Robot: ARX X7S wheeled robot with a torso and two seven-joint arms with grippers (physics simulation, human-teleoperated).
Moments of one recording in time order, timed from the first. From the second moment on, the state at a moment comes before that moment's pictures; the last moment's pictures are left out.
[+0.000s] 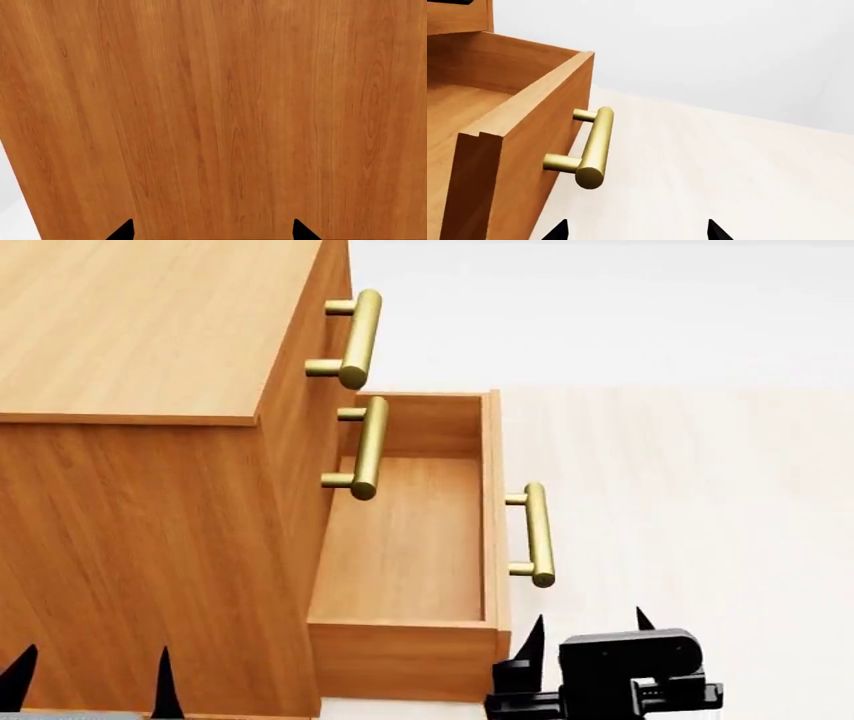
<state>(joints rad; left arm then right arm) -0.06 -0.25 0.23 0.17 -0.13 -0.14 -0.35 0.49 0.16 -0.22 0.67 0.05 -0.12 0.15</state>
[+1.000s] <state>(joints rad) -0.06 -0.27 0.25 0.16 -0.14 -0.13 -0.37 0.44 0.14 -0.39 0.49 -0.01 -0.09 0.08</state>
